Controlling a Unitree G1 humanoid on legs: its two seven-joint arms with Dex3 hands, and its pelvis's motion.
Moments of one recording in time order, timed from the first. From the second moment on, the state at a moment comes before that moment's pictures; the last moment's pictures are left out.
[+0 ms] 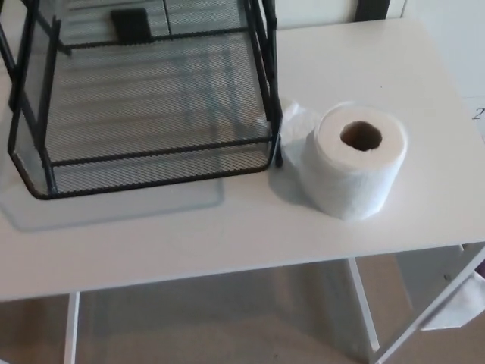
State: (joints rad) left_arm -0.22 0.76 -0.01 1.15 0.12 0.11 -0.29; right_arm 0.36 -0.65 -0.20 0.96 -0.07 -0.22 0.22
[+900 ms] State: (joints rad) left_arm -0.14 0.76 0.12 1.13 0.07 0.15 -0.35; right_arm 0.27 -0.66 -0.42 0.96 0.04 -0.19 0.26
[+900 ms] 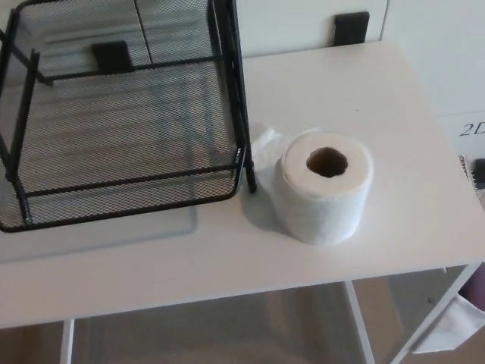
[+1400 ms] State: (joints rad) left_arm -0.07 0.75 0.17 1.11 0.04 0.13 -0.40; right_arm 0.11 -0.68 -0.61 0.65 0.22 -0.12 0.36
